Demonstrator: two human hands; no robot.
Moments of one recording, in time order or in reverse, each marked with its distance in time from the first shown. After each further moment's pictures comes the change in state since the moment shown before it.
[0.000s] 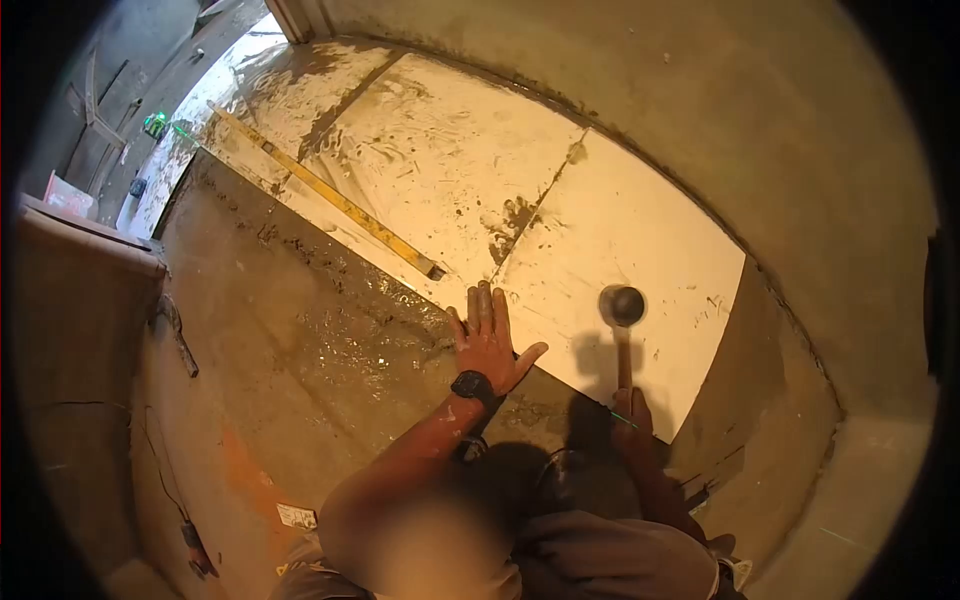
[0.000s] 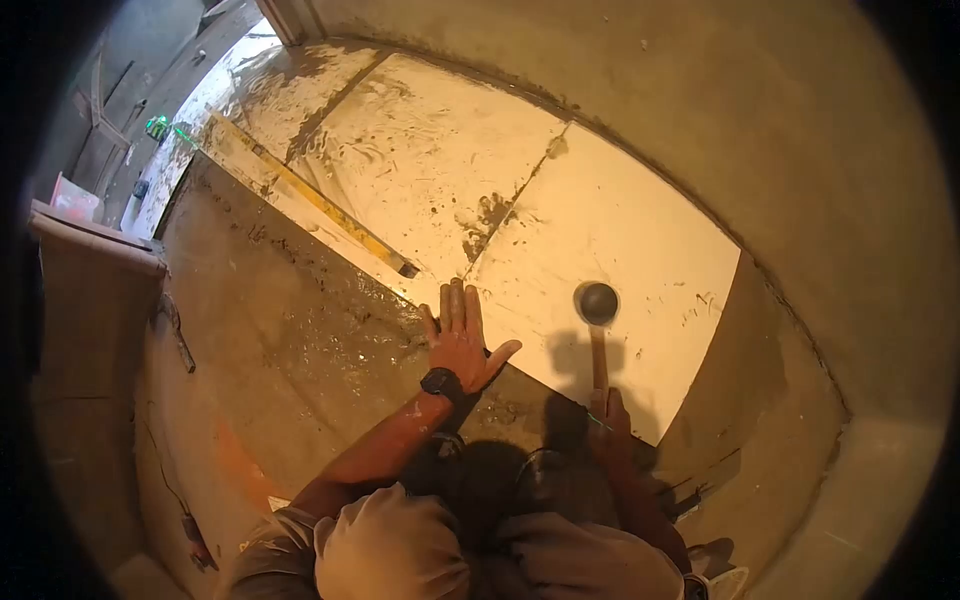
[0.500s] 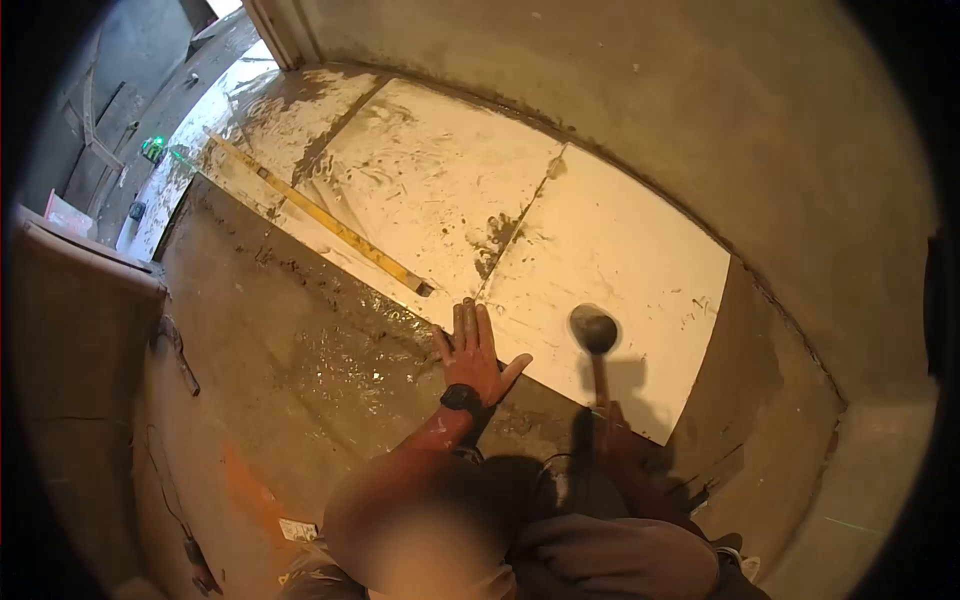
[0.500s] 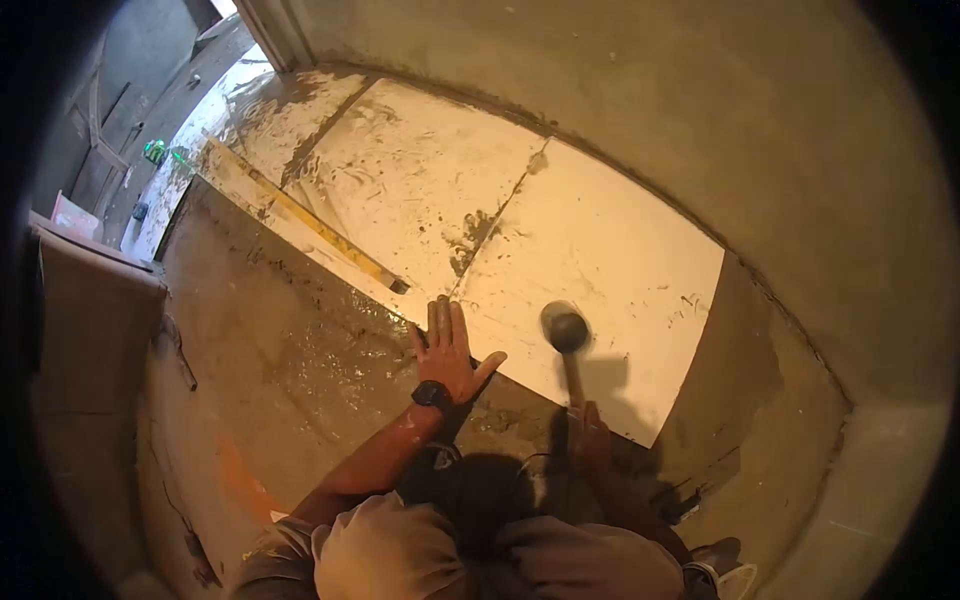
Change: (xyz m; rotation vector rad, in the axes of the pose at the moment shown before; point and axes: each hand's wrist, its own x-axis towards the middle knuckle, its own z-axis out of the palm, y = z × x) left_hand -0.005 0.000 -0.009 0.020 -0.057 -0.032; right_hand -0.033 0.033 0.022 -0.458 0.072 -0.353
